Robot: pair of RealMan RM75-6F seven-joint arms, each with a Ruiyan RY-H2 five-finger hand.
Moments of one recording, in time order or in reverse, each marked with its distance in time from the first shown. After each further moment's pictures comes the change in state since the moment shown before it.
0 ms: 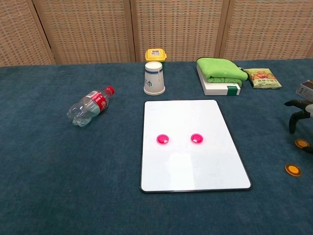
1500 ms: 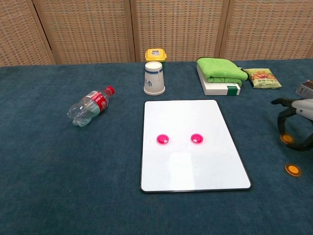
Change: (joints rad) left arm -0.002 0.000 0.000 -0.006 -0.005 -0.004 0.007; right arm 0.018 0.022 0.079 -0.098 -0.016 -0.084 0.009
